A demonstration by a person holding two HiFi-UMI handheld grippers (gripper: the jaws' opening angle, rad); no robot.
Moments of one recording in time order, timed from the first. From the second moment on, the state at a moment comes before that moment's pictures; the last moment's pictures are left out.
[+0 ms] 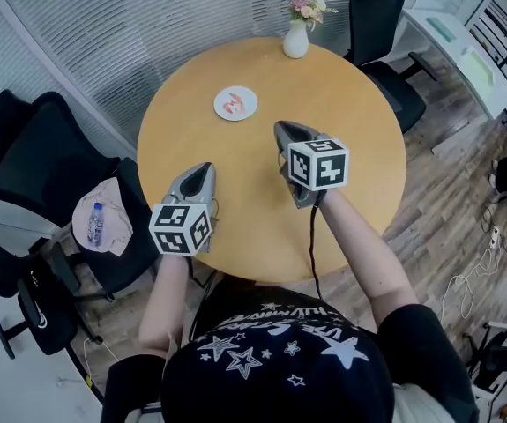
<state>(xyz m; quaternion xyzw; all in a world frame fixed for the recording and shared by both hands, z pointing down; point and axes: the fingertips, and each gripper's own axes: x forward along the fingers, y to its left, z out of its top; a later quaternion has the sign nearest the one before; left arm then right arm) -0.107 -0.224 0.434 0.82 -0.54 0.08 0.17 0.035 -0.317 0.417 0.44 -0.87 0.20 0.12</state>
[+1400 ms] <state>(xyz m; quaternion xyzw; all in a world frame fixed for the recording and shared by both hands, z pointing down) -0.027 -0.048 0.446 0.79 -0.57 0.07 0.19 0.109 -0.086 0.456 0.34 -0.91 0.21 0.13</state>
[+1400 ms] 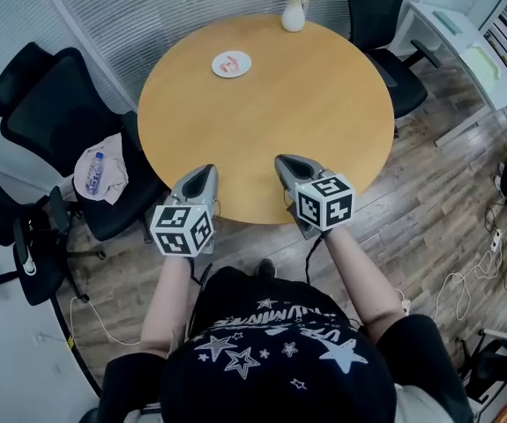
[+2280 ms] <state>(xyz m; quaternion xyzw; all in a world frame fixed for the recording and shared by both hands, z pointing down) -0.089 -0.006 0.440 0.81 -0.55 0.07 0.20 0.055 -0.040 0.445 0.38 -0.89 0.21 0.13</state>
